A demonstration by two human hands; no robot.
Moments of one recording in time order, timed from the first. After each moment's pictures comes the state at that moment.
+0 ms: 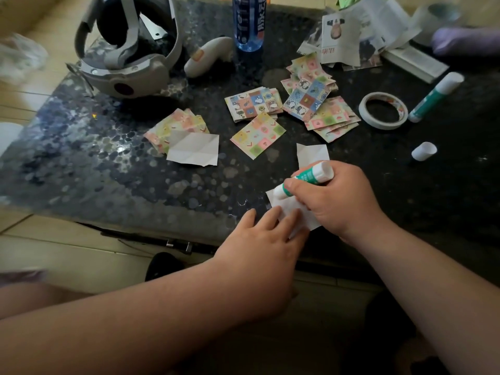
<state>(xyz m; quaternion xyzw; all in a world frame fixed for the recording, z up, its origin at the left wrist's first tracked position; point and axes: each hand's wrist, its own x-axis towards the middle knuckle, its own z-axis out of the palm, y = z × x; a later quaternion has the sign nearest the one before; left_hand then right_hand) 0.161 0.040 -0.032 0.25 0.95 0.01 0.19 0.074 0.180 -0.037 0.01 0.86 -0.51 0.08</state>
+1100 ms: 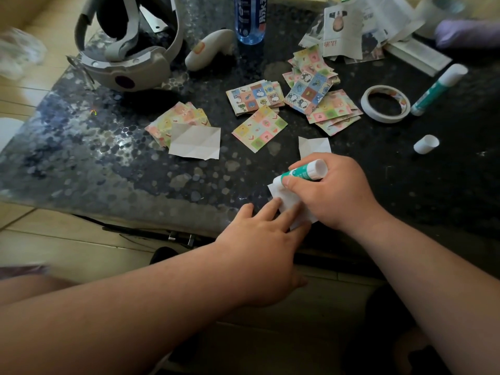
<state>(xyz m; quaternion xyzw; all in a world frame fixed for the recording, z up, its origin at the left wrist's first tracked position) 0.155 0.037 -0.026 0.24 0.94 0.01 0.26 0.073 0.177 -0.037 -0.06 0.89 -0.45 0.08</state>
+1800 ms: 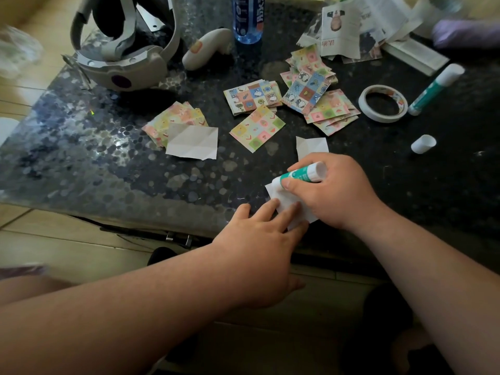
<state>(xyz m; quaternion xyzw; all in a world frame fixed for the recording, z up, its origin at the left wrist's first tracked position) 0.156 0.037 -0.027 0.23 0.94 0.01 0.26 0.069 0.183 -0.033 -0.08 0.90 -0.41 0.10</state>
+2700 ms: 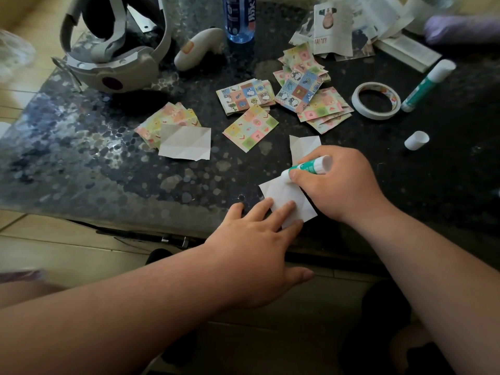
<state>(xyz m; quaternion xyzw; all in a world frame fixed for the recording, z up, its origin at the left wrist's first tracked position) 0.155 0.038 -0.024 0.21 0.94 0.02 0.28 0.064 0.191 -0.029 -0.03 0.93 -0.38 0.05</state>
